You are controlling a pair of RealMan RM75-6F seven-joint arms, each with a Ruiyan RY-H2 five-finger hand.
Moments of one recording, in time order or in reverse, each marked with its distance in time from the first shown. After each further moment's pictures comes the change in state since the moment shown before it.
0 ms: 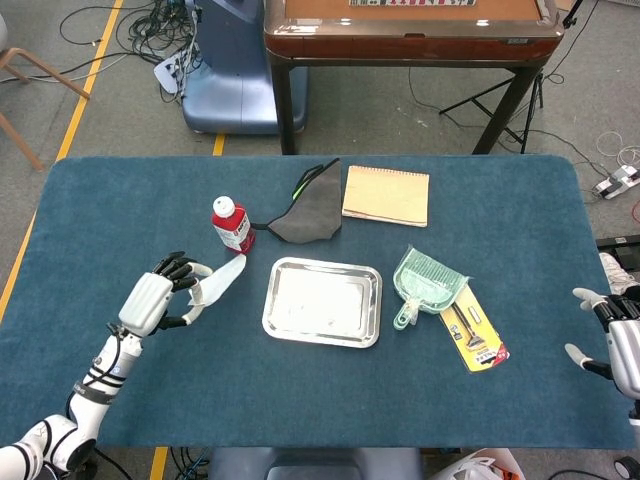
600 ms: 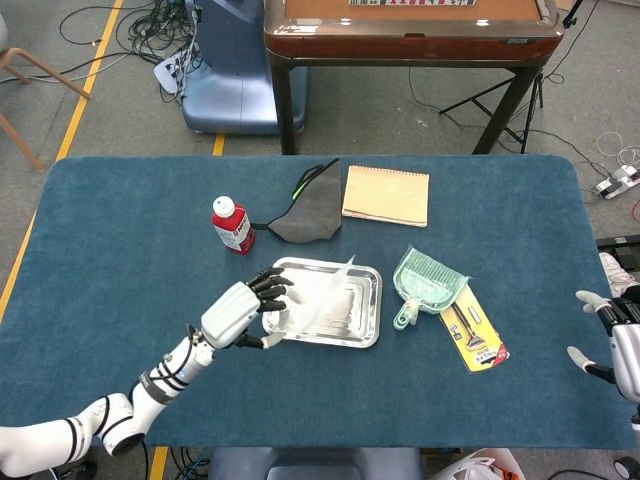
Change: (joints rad) left arm -0.185 -0.116 0.012 -0.114 0.139 -0.059 -0.025; right arm -0.016 0.001 -0.004 -0.008 -0.006 0.020 -0.002
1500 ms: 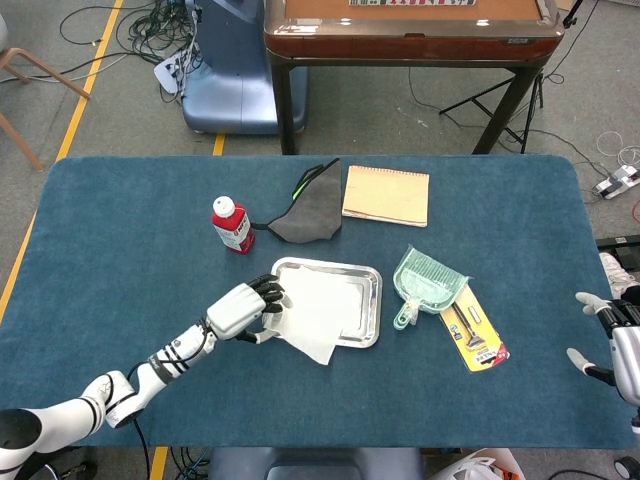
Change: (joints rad) left arm -0.089 -0.099 0.132 0.419 0.015 -0.075 -0.097; right arm -0.009 0.002 -0.001 -0.011 -0.012 0.012 -0.006
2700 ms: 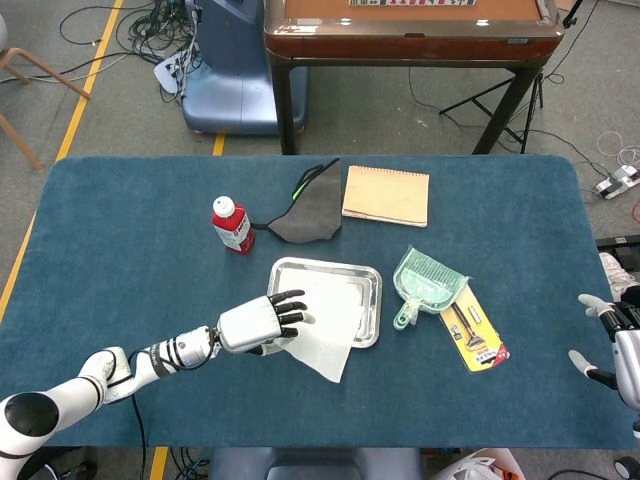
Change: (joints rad) left arm -0.111 -0.019 0.110 0.156 0.196 0.234 0.043; right arm -0.015 0.003 -0.001 -0.023 -0.008 0.021 -0.024
